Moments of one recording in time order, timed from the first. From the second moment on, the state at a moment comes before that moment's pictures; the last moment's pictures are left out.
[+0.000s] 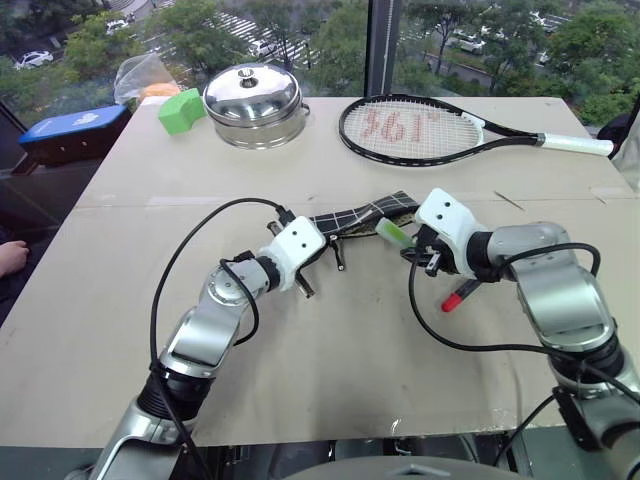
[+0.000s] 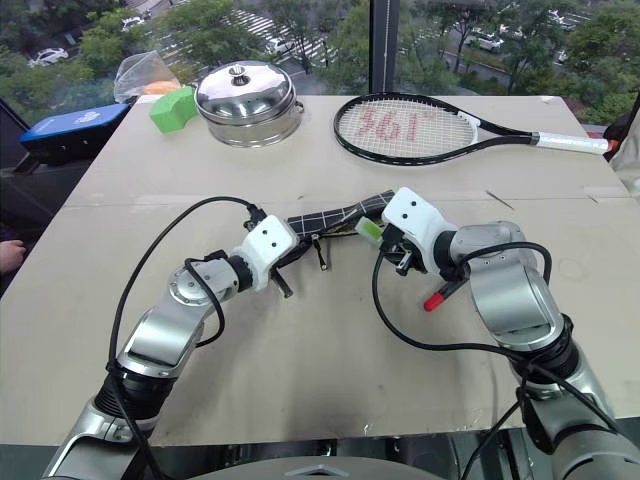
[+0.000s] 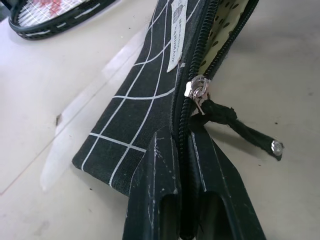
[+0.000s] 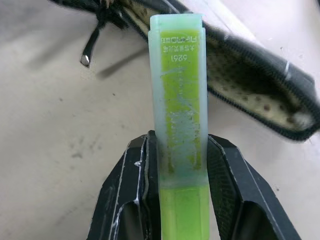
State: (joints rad) left arm -0.29 0.54 -0.20 -0.29 0.02 0.49 -0.59; right arm -0.61 -0.54 0.30 -0.56 -0.18 1.28 0.97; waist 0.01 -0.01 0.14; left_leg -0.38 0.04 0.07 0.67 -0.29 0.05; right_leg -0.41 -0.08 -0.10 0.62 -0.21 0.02
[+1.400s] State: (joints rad) left arm -0.30 0.49 -0.29 -0.31 0.08 0.47 -0.64; right arm -0.83 -0.59 0.70 -0.22 -0.55 0.73 0.93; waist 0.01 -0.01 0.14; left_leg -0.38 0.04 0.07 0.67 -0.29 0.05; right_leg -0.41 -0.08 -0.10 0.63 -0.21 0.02
